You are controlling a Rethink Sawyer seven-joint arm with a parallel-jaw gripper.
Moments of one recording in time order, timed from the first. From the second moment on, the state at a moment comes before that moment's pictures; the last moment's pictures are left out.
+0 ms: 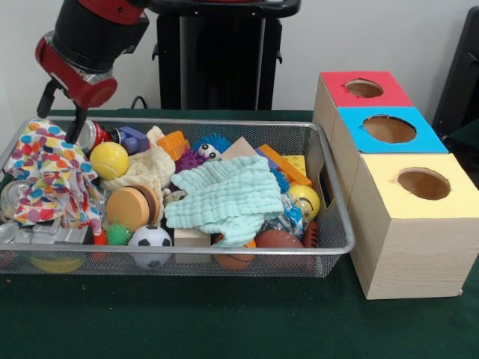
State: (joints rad) arm -0.19 -0.47 -0.48 1.45 -0.17 0.47 2.14
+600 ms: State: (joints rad) arm -0.21 -0.42 -0.50 1.47 -0.17 0.35 2.14
